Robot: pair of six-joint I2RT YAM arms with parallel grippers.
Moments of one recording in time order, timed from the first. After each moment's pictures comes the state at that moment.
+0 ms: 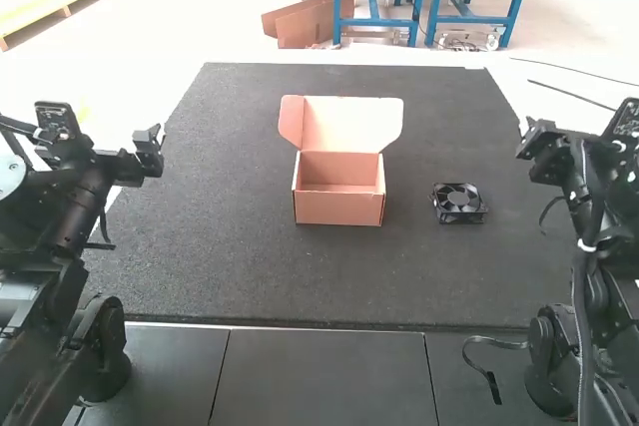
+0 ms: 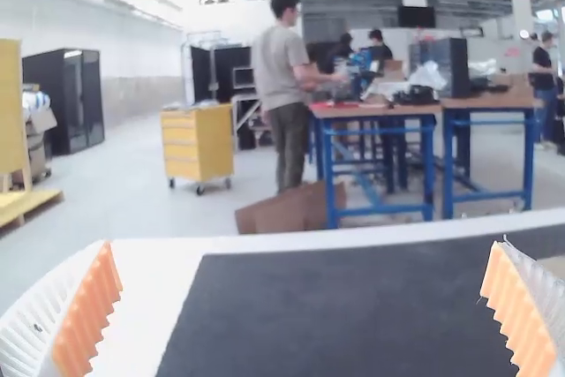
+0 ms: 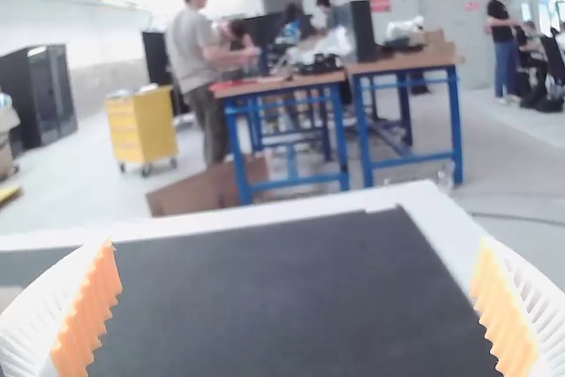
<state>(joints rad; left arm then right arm) 0.01 0.01 0.14 0.15 0.01 0.04 -0.02 0.15 0.21 0.13 -0.01 0.14</state>
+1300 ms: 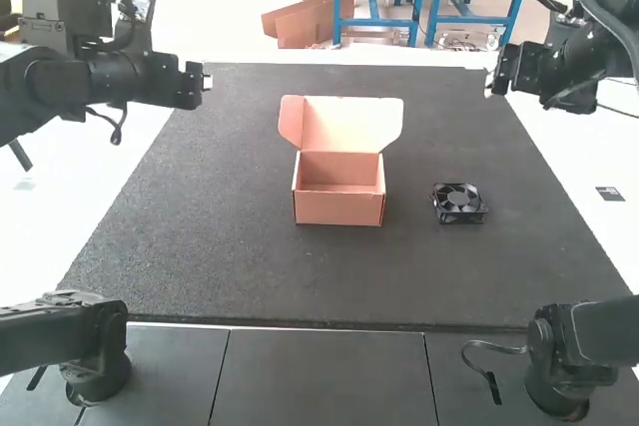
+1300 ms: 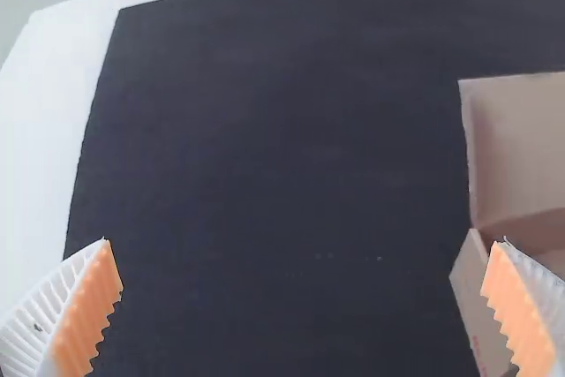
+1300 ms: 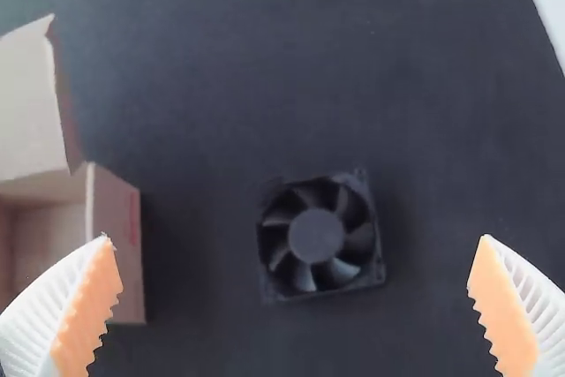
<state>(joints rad) -0.19 0.86 0.91 -0.45 -0.04 0.04 0.07 1.15 1.23 -0.89 -0.02 0.18</state>
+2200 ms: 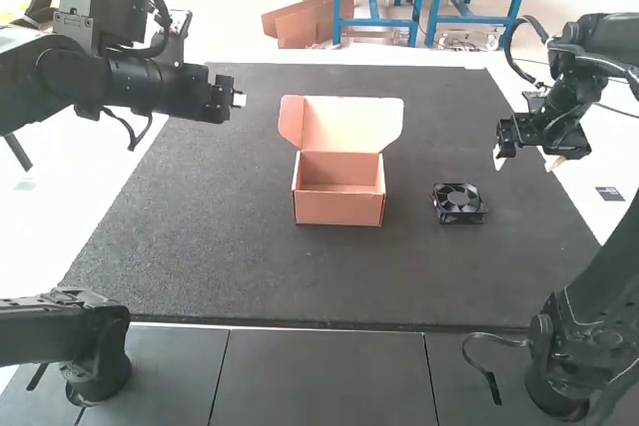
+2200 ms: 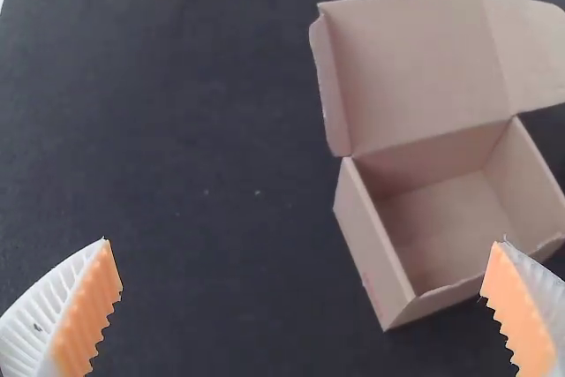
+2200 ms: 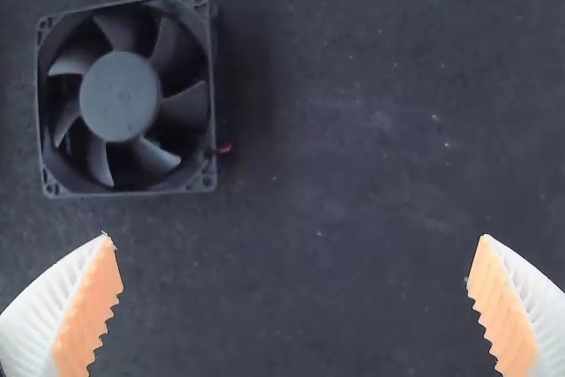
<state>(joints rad) -0.36 0.90 0.96 -0.59 -0.02 -0.06 -0.11 1.60 1.27 -0.96 -0.03 -0.19</state>
